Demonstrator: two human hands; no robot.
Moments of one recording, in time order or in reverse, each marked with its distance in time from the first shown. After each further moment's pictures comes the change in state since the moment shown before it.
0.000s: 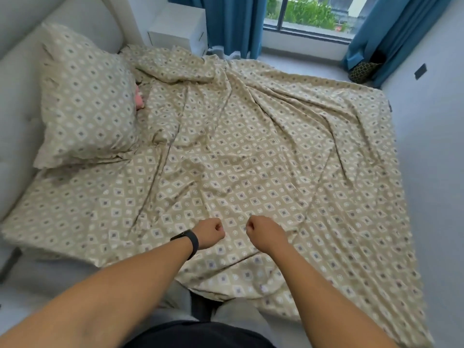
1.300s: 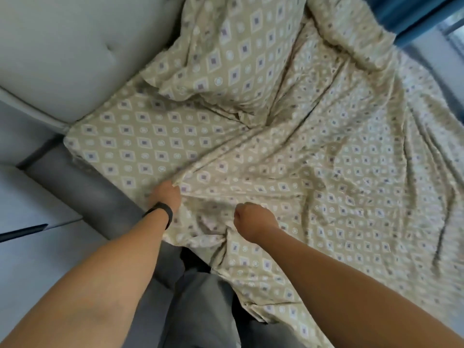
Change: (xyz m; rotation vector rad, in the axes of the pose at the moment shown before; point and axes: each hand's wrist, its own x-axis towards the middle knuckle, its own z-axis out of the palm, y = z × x) left_hand 0.038 -0.560 -0.266 -0.452 0.405 -0.693; right_hand 0.229 -0.486 0.237 -0.614 -0.458 -0.239
